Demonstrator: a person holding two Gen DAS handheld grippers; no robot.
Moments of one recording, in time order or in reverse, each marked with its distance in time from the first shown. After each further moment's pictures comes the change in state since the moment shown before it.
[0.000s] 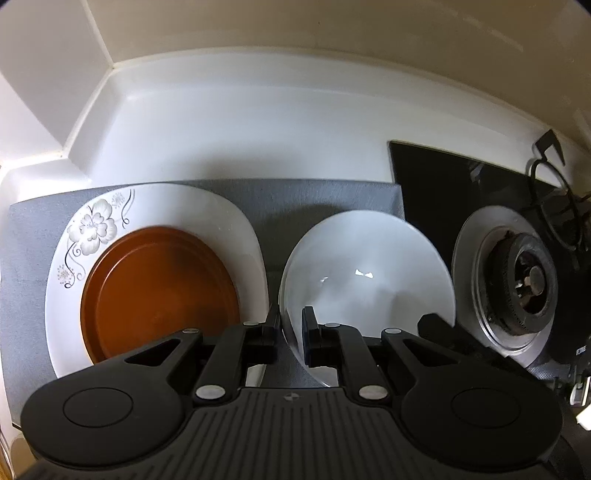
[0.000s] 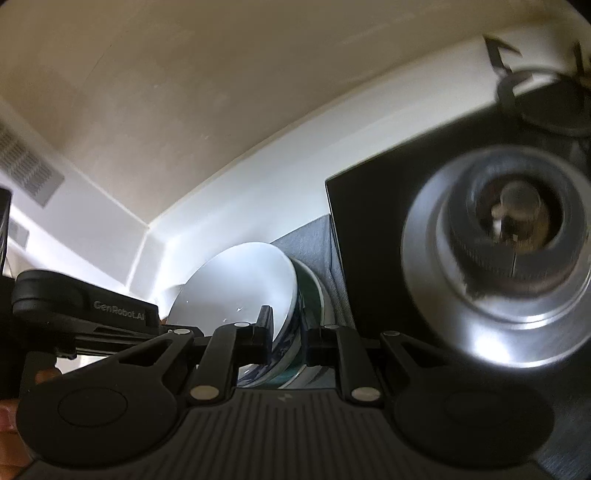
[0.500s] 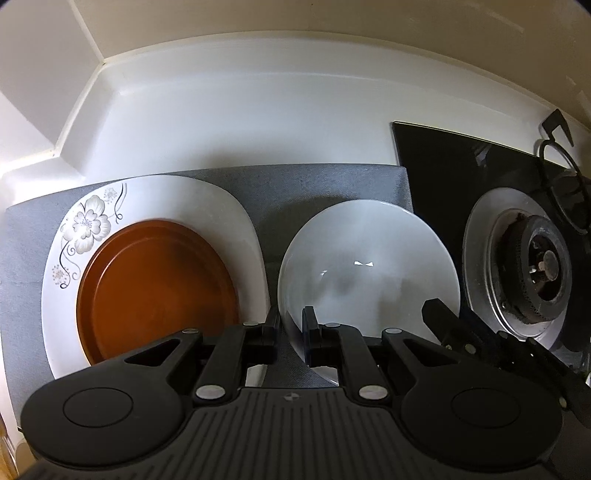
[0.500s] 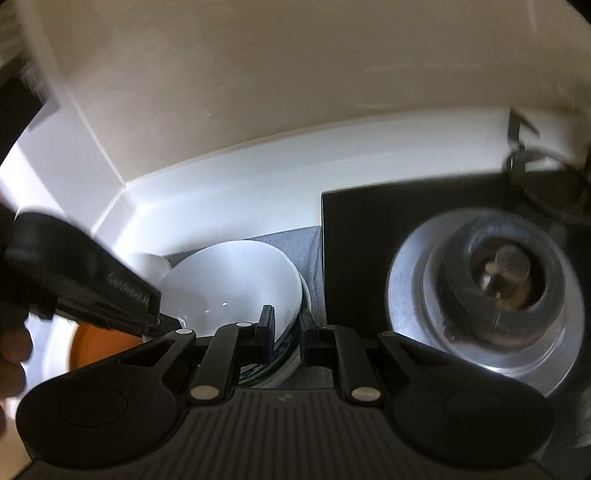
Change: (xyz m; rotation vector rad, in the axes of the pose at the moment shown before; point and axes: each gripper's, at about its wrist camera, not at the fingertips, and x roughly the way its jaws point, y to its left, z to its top) left arm 0.012 -0.006 0.001 0.028 0.025 0.026; right arm 0.014 0.032 -0.014 -0.285 -0.035 -0.176
